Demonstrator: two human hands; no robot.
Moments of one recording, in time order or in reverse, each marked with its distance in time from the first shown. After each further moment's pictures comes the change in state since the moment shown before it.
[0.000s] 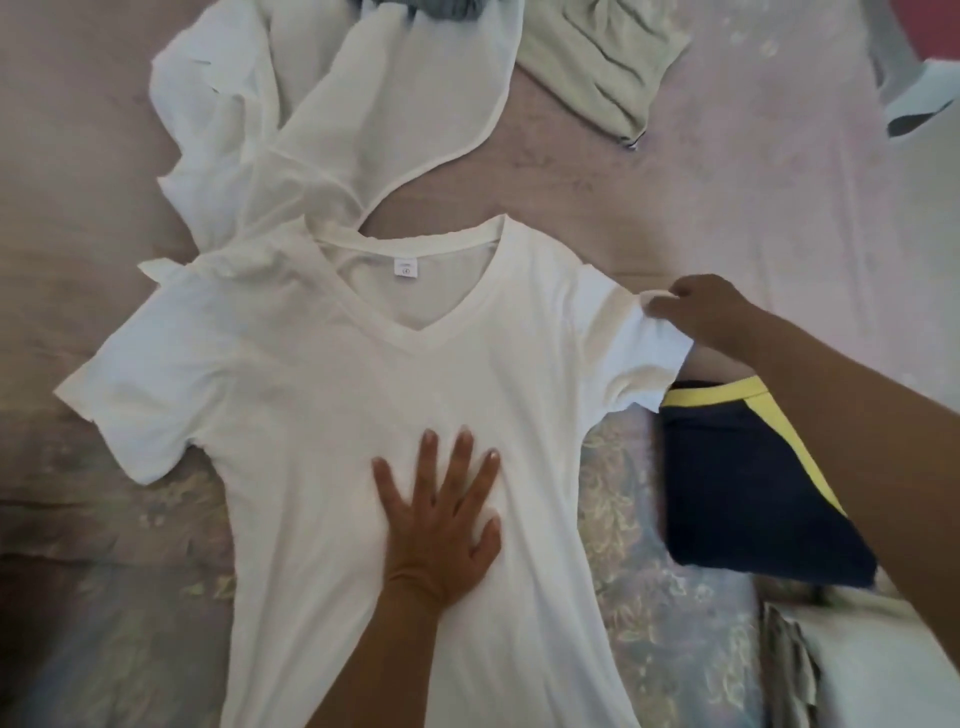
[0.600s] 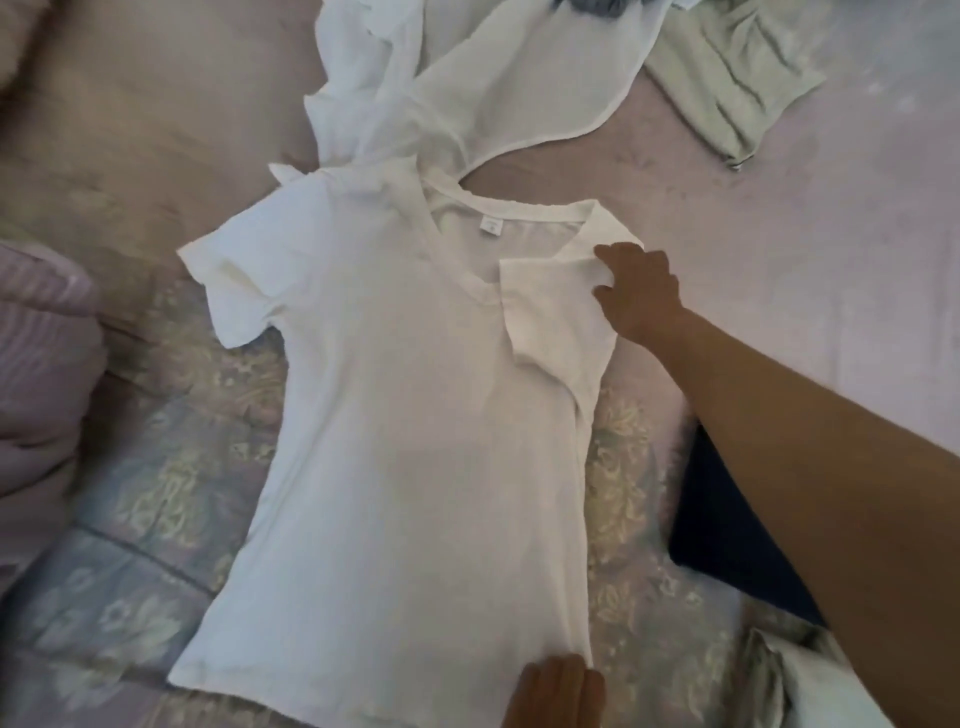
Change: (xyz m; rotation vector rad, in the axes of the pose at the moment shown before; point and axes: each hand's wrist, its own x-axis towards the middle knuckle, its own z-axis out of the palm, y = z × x) left_hand -0.092 0.170 -0.040 -0.262 -0.020 -0.253; right_hand 0.003 -0.076 0.085 -0.534 0.075 -0.494
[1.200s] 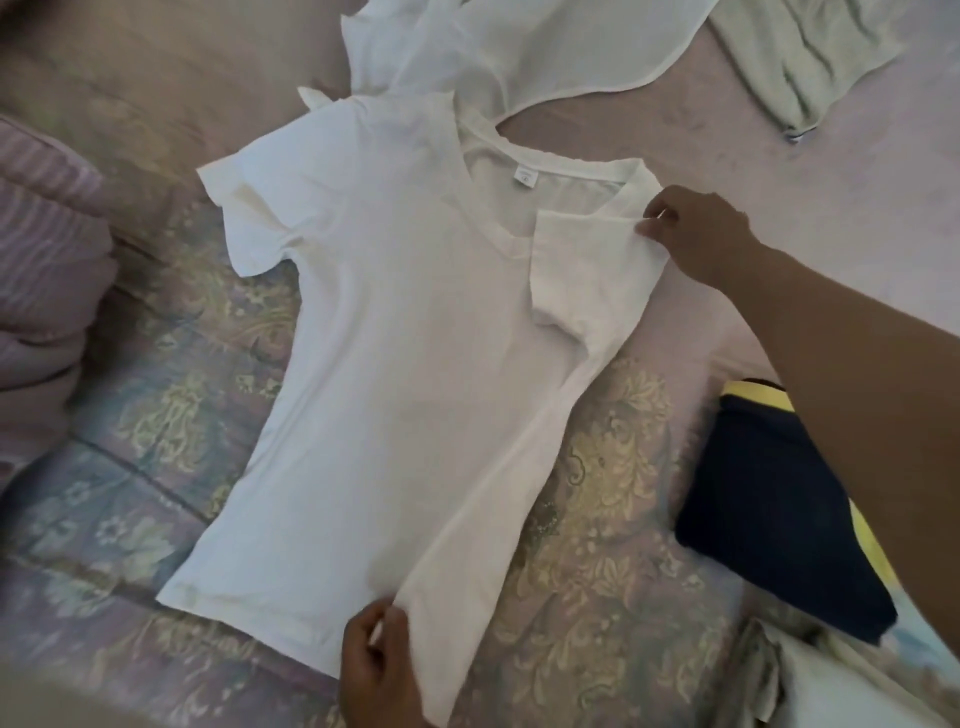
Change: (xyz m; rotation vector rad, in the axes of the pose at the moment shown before) left_hand -0.041 -0.018 -0.049 -0.738 0.577 -1.505; right_hand 0.027 0.026 -0.022 0.074 0.015 -0.067
